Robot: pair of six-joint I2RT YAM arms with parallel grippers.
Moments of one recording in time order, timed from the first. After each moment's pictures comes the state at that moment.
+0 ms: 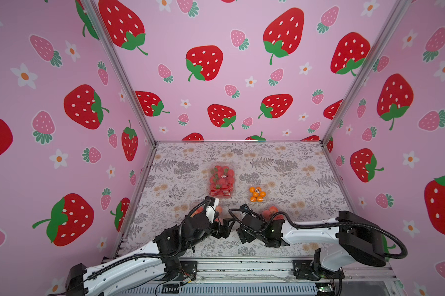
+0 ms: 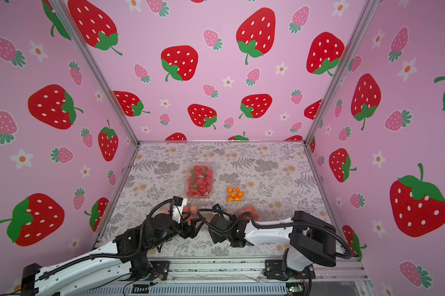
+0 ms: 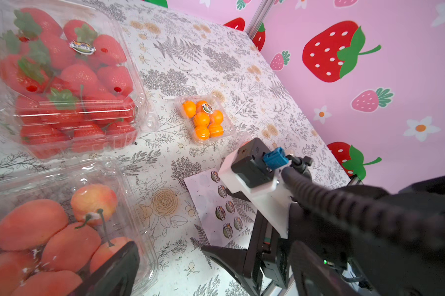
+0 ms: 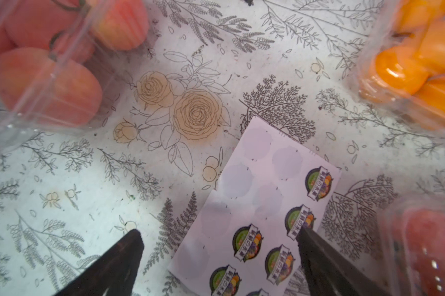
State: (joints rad) left arm -1.03 0.63 0.44 -0.26 -0.20 -0.63; right arm 1.32 1.51 0.69 -0.20 0.35 0.58
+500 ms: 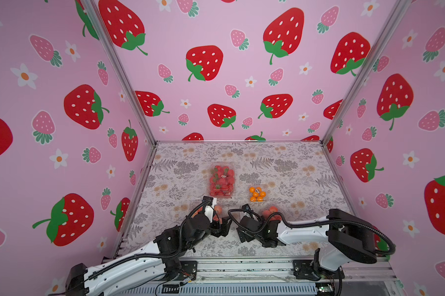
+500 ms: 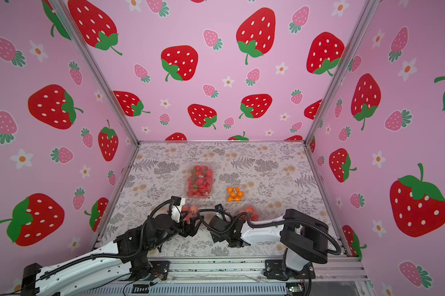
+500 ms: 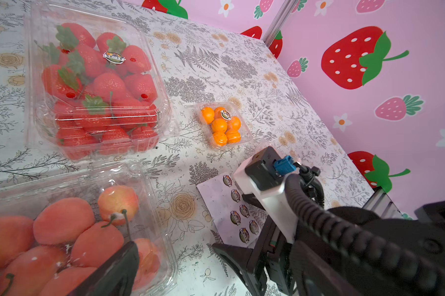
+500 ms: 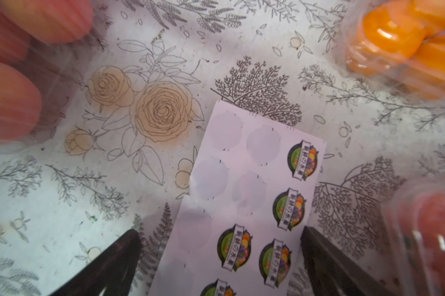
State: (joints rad) left arm -1.03 0.65 0.42 -0.27 -0.27 -0.63; right arm 1.32 1.59 0.70 -0.18 0.38 0.67
